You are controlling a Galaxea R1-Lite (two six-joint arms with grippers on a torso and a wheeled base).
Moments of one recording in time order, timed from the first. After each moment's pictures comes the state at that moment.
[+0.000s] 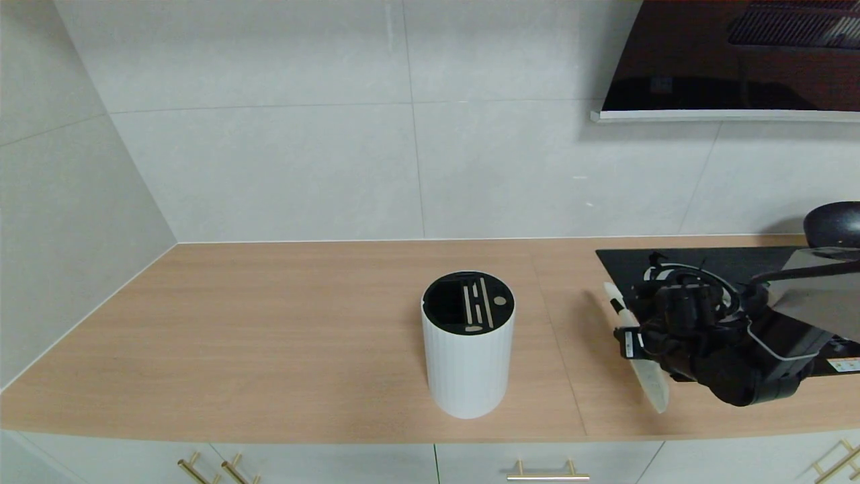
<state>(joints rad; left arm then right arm) 0.01 0.00 -0.01 0.00 0.01 0.01 0.15 2.25 -0.83 -0.88 -0.13 0.07</state>
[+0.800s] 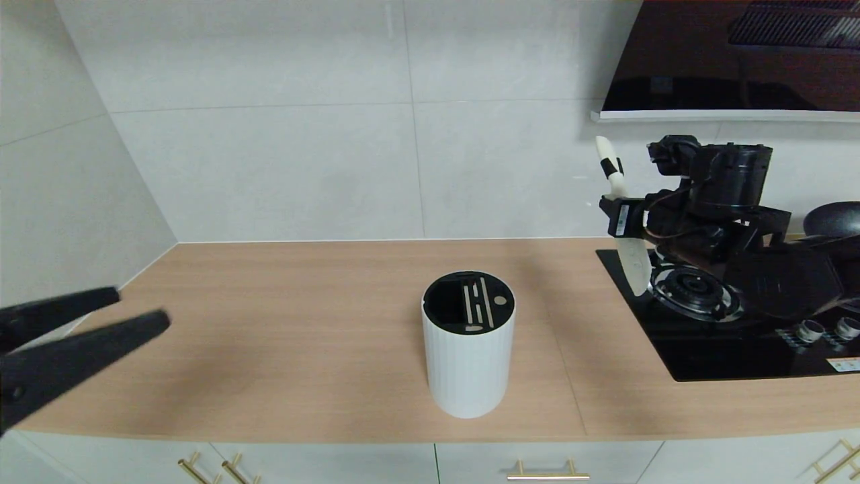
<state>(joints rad) -0.20 0.91 -0.72 -0.06 -0.37 -0.20 0.32 1.88 -1.12 -0.66 -0.22 0.07</state>
